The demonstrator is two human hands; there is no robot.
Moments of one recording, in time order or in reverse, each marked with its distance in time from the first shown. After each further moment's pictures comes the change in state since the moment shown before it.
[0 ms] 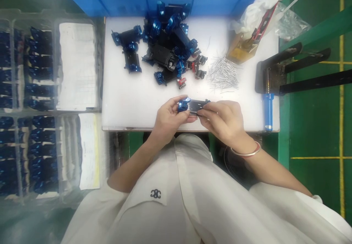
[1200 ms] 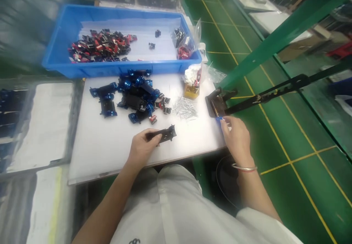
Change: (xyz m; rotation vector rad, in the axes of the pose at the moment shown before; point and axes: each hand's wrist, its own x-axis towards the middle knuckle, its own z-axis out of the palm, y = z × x) left_hand 0.026 0.017 -0.007 0.361 0.101 0.113; right_hand -0.060 0.071 -0.061 -0.332 0.000 0.961
